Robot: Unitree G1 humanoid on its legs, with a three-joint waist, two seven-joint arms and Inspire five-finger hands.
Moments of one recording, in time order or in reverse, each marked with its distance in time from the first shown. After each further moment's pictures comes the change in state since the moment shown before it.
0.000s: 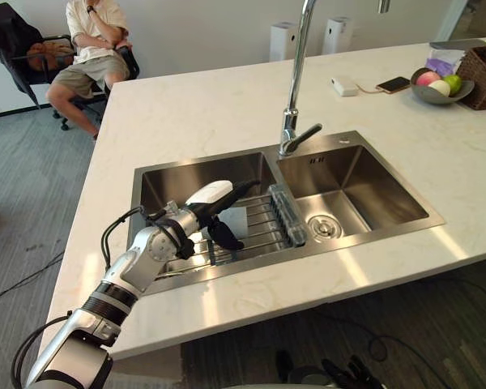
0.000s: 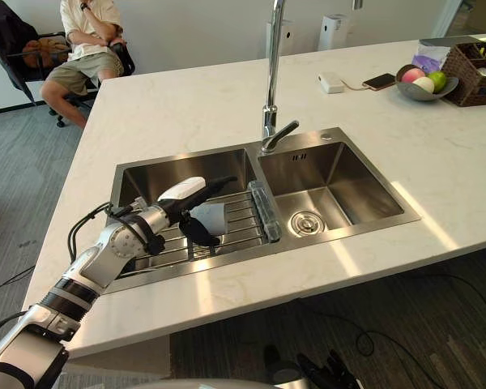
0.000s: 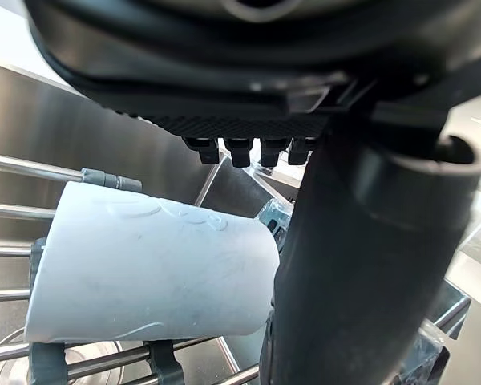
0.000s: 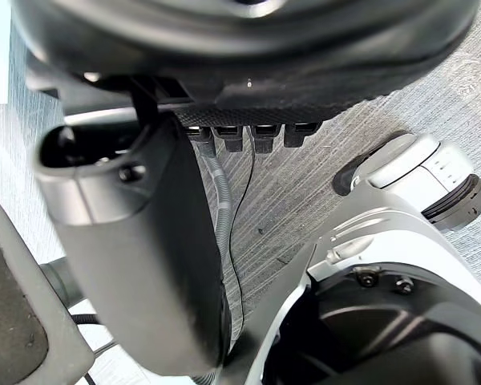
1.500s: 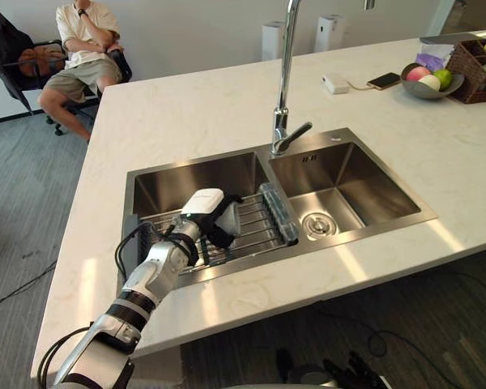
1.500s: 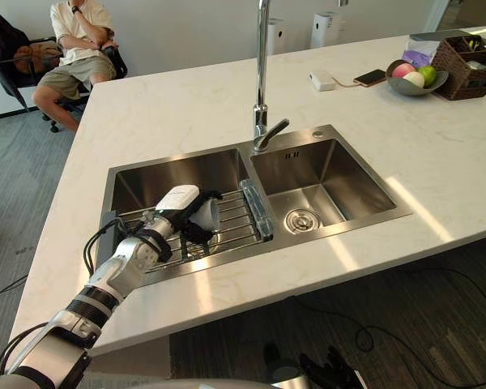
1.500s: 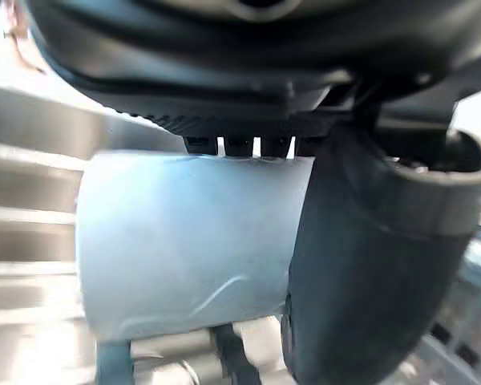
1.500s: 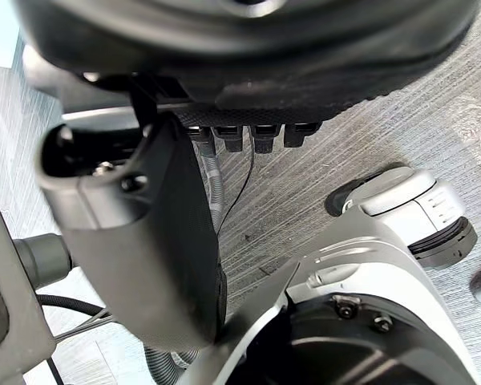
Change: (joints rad) left arm -0.041 -0.132 0.031 0.187 0.324 0.128 0.213; right arm -0.004 -0.045 0.117 -0.045 -0.080 0.006 -0.096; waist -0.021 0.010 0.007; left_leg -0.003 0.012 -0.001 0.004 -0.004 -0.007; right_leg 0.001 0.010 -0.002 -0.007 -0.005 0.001
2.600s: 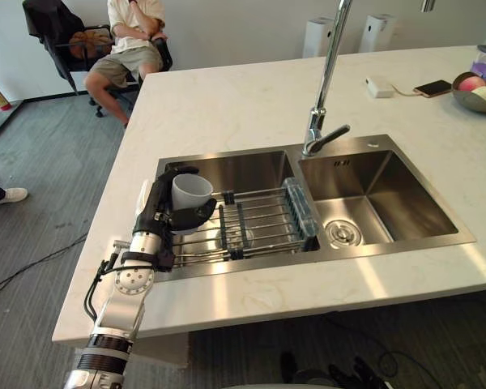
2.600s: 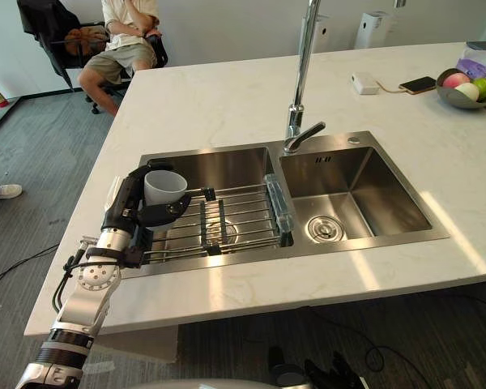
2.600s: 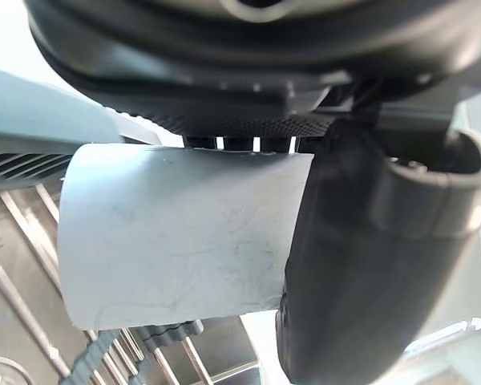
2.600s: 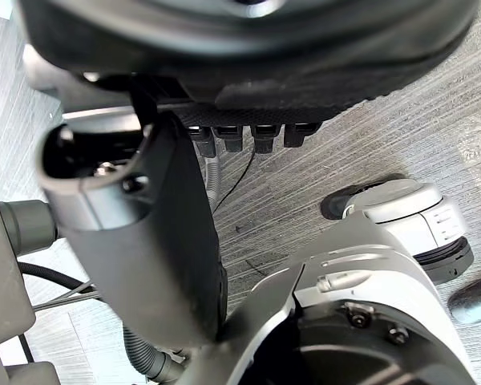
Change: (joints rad) left arm 0.412 -0.069 0.332 -0.391 -0.793 -0.110 0.133; right arm 0.027 -0.002 -0.012 0.002 -0.001 -0.009 -0.018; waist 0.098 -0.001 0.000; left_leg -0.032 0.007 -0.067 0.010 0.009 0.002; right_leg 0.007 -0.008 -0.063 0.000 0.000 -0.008
